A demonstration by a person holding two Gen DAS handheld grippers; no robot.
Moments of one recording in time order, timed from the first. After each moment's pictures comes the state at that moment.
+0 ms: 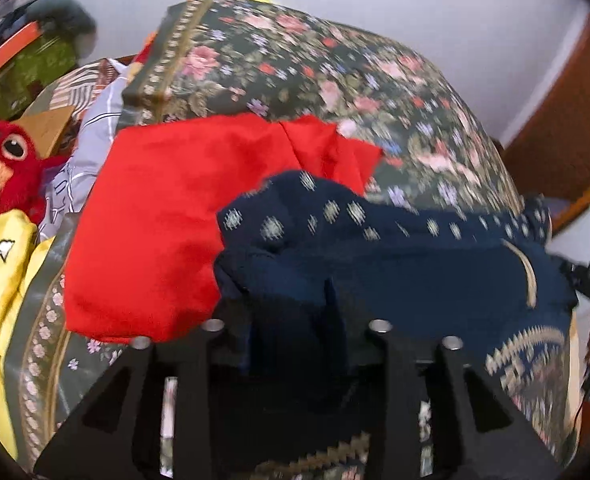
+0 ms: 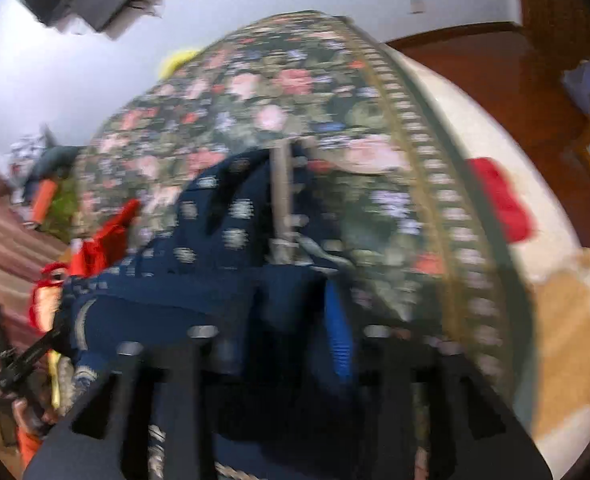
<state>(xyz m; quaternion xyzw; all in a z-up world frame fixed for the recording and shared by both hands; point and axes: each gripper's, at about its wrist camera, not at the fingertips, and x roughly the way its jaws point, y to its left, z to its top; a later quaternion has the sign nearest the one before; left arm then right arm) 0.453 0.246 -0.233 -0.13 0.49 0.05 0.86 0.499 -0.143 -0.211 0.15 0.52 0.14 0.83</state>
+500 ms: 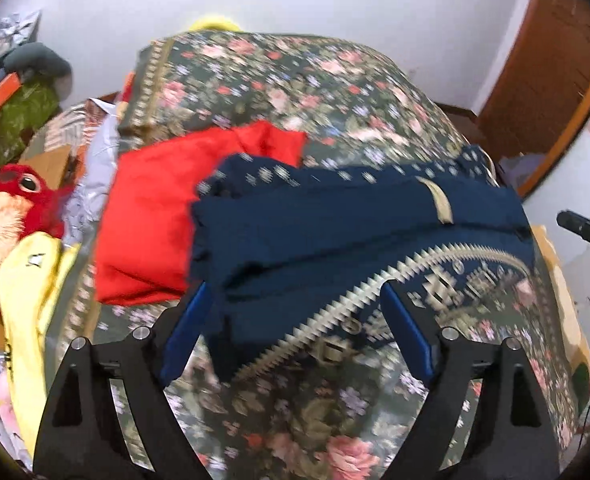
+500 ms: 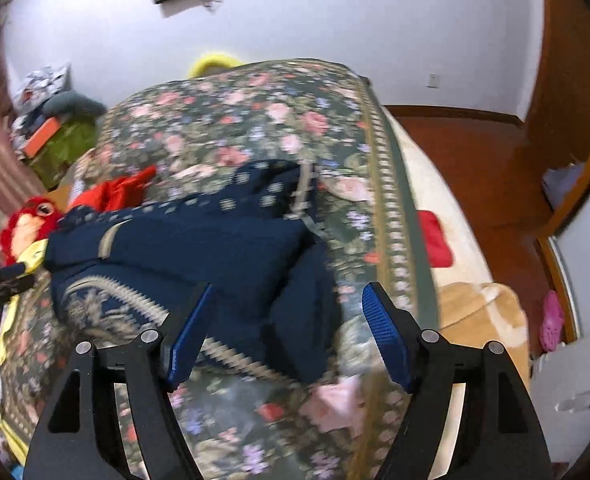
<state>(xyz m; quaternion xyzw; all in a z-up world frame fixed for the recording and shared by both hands) 0.387 0.192 -0.185 -0.07 0.48 0.00 0.88 0.405 -0.136 -0.140 0.01 0.46 0.18 0.87</state>
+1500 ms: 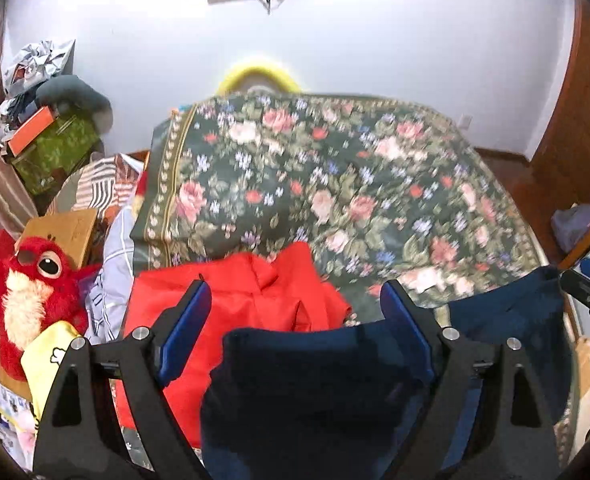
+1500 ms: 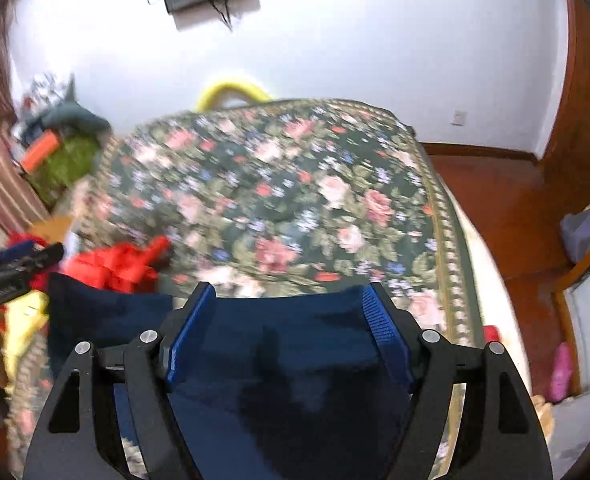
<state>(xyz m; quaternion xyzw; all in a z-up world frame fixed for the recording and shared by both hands) 0.540 0.210 -0.135 -0.05 0.41 0.11 0.90 0.518 -0.034 -0.112 0.01 0.42 0.19 0.89</state>
